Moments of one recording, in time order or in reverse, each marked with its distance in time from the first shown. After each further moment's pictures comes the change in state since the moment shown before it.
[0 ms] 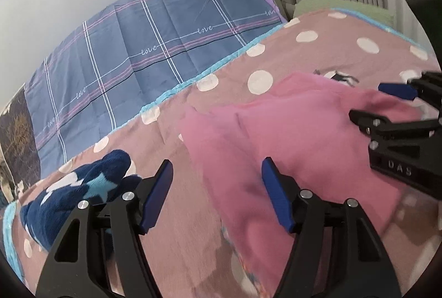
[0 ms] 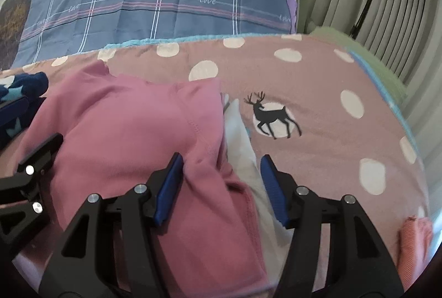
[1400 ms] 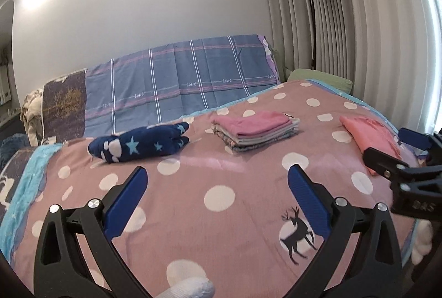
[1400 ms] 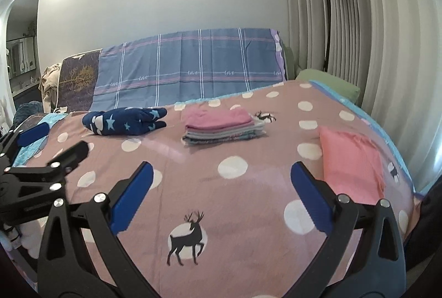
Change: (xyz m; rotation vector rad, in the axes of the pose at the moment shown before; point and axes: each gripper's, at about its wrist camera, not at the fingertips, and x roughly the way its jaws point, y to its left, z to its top) left arm -0.400 -0.001 -0.166 -0.225 -0.238 0.027; right arm -0.417 -0.020 -0.219 0.149 -0.337 0.169
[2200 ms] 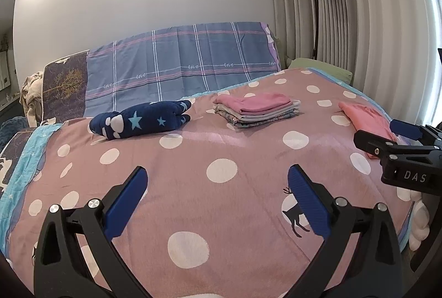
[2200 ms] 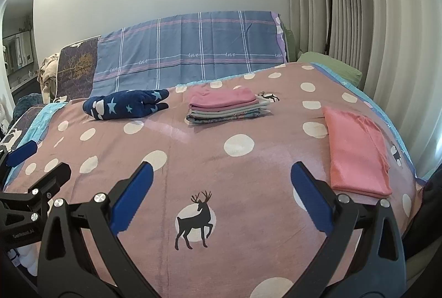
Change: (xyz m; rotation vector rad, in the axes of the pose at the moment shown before) left arm -0.008 0.012 -0.033 -0.027 0.063 -0.009; right arm 0.008 0.013 -0.014 0.011 0.084 0.002
